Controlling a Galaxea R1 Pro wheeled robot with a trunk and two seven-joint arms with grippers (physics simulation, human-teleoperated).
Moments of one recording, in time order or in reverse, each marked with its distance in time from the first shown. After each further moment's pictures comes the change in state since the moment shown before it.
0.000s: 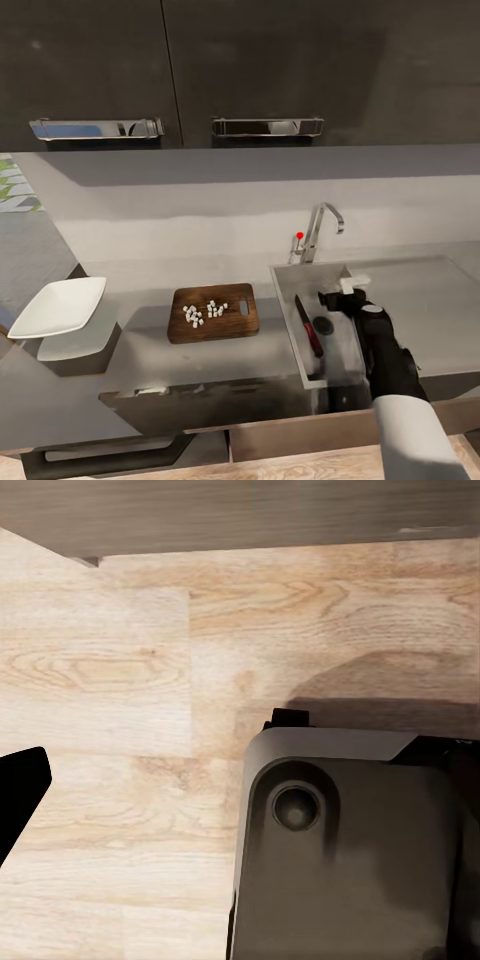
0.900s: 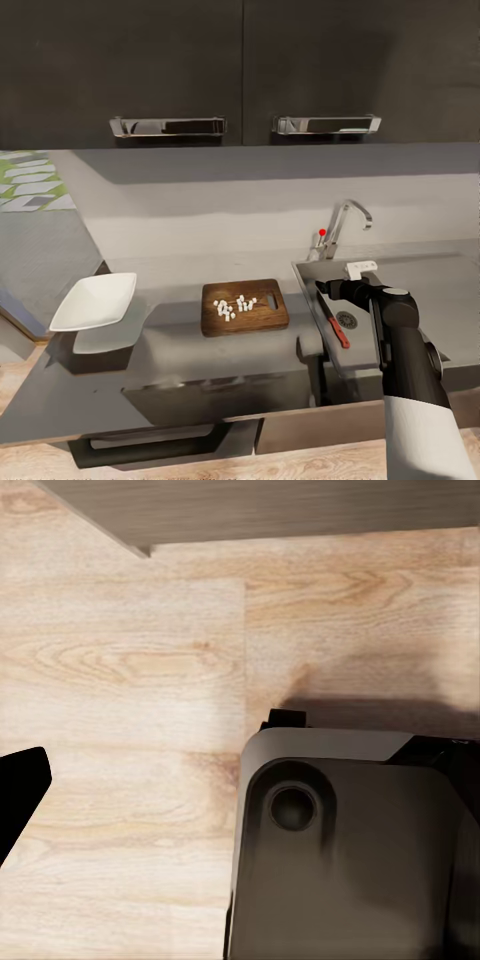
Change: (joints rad) left arm 0.000 -0.003 0.000 0.000 -0.001 -0.002 -0.001; right arm 0.001 -0.003 0.002 -0.295 0.001 0.297 0.255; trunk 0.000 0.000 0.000
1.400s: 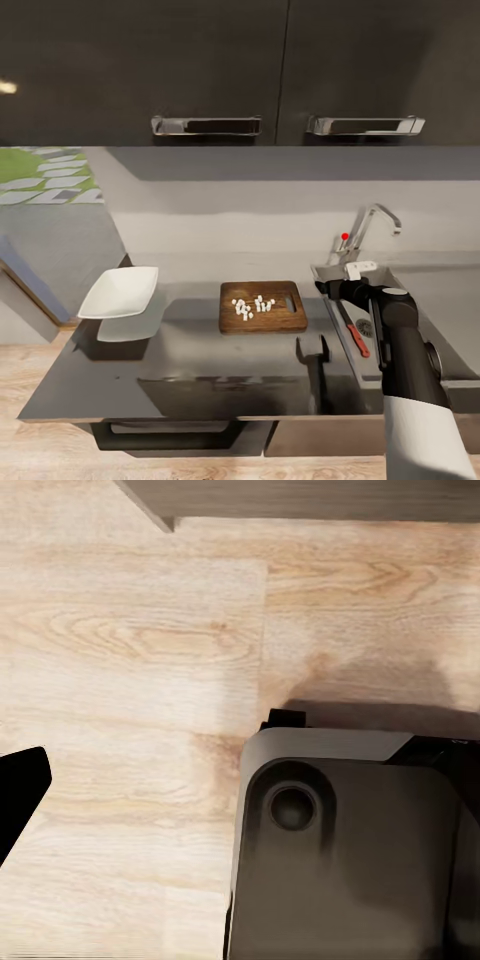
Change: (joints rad) left arm 0.000 0.000 0.000 0.000 0.000 0.000 0.000; right arm 0.000 0.003 0.001 0.000 0.001 0.001 0.002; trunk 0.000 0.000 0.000
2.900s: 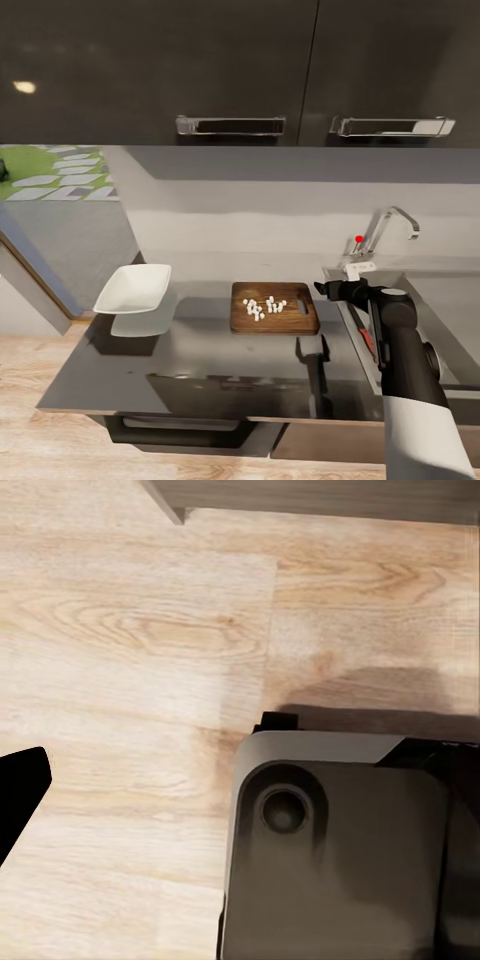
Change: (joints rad) left arm 0.000 -0.005 0.000 -0.001 -0.001 -0.005 -0.006; right arm 0.000 0.001 0.001 0.011 0.001 -0.002 0.001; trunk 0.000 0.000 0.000
